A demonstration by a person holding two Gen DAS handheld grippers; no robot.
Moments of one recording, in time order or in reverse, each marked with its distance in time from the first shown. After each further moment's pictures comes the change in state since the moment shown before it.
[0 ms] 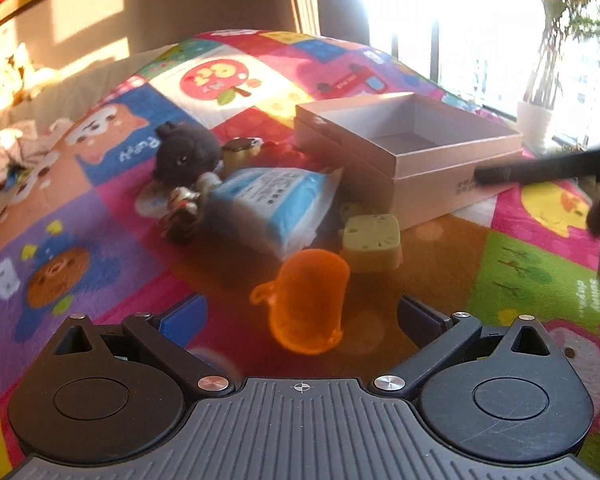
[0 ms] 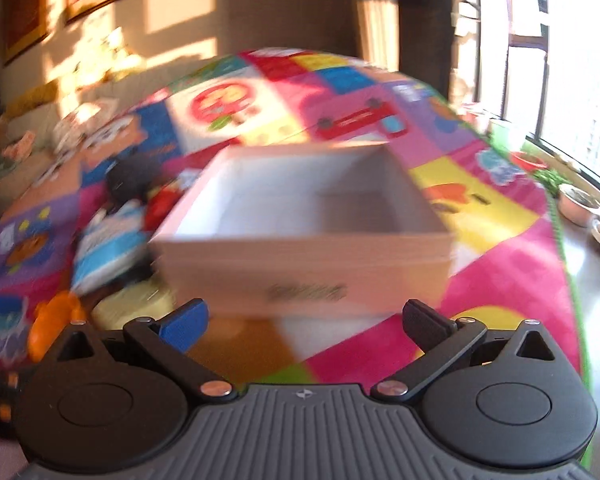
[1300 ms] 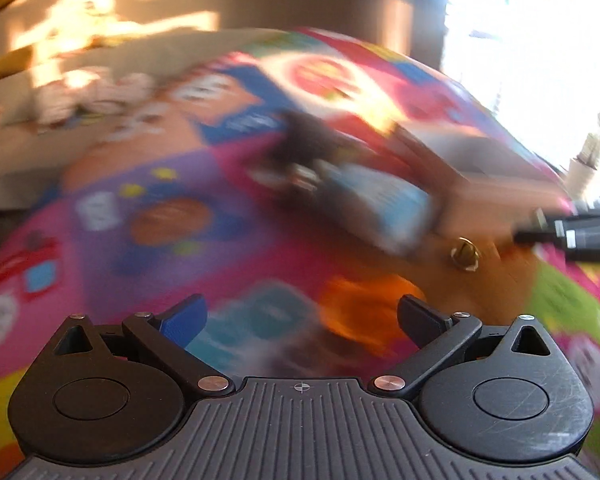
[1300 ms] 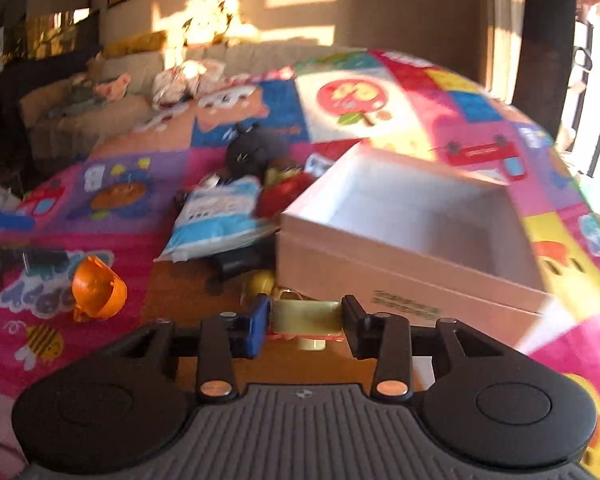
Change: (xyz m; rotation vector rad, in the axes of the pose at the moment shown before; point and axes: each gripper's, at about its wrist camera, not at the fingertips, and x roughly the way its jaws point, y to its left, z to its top) left arm -0.054 0.080 -0.024 -0.202 0.011 0.041; right arm -0.015 0.065 -0.001 -0.265 0.025 0.239
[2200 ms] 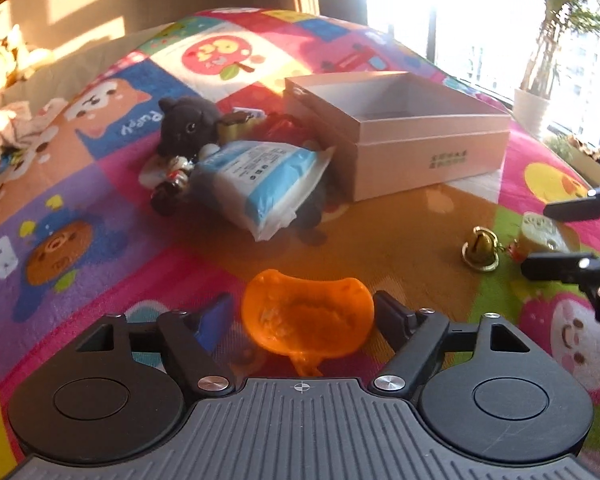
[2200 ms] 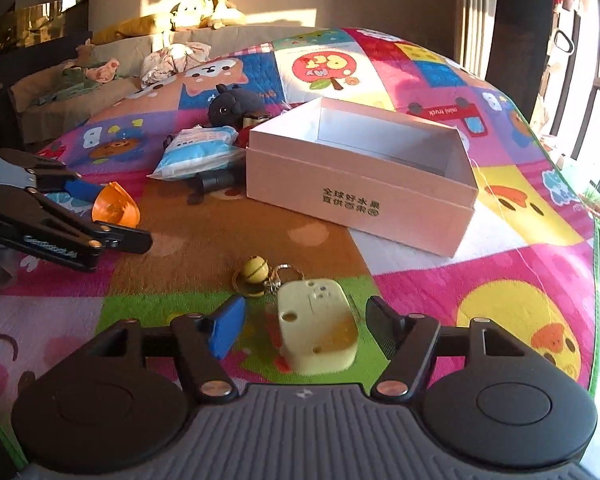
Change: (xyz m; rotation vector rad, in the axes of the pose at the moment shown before) left arm 0.050 -0.061 0.004 0.177 0.060 -0.075; right arm -0.035 -0.015 -0.055 -0.017 0.057 -0.050
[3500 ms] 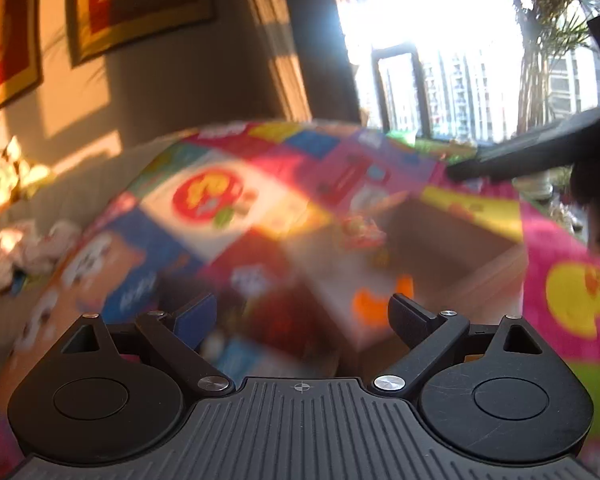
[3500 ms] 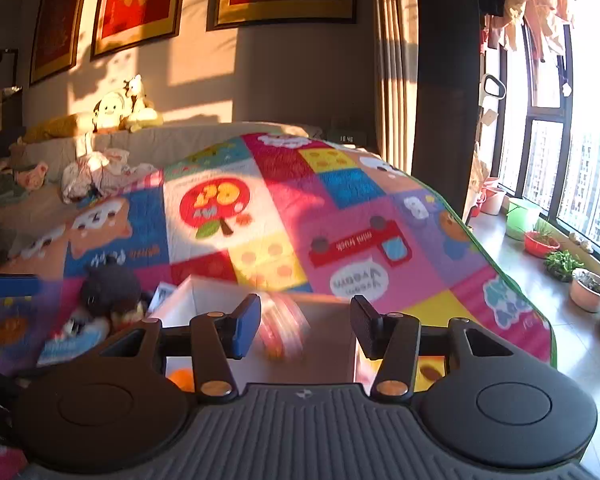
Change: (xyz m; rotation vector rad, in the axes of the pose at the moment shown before) left arm 0.004 -0.025 0.078 0.145 -0.256 0.074; right arm 0.042 -0.101 0.125 0.140 -0.248 -0.157
